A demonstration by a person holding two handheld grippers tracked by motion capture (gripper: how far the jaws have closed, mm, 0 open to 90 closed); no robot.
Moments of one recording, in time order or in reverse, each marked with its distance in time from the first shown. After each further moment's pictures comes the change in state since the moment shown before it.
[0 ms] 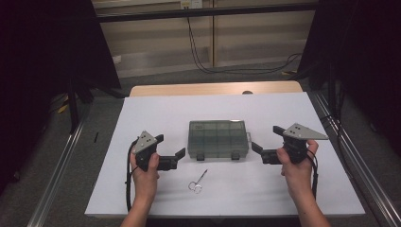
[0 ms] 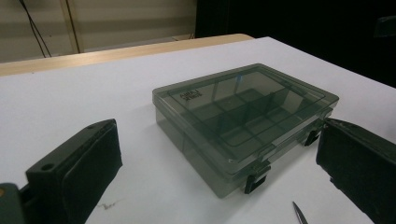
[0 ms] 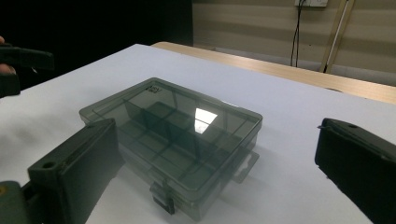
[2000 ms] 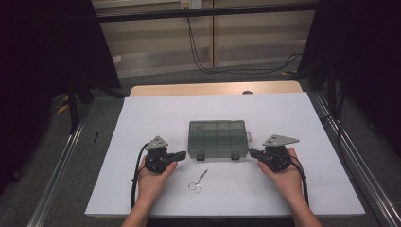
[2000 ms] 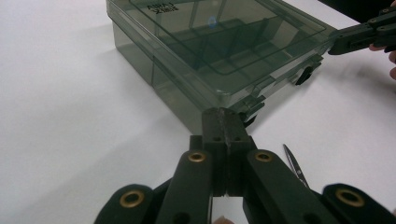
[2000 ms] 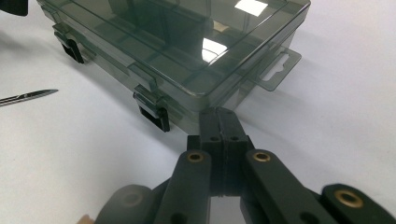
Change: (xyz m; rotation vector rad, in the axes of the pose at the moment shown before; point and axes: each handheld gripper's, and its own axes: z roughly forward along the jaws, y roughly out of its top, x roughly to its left) left arm 0.007 -0.028 0.027 0.230 -0.137 -0.071; right arm 0.000 -0.051 0.038 0.315 0.026 -0.061
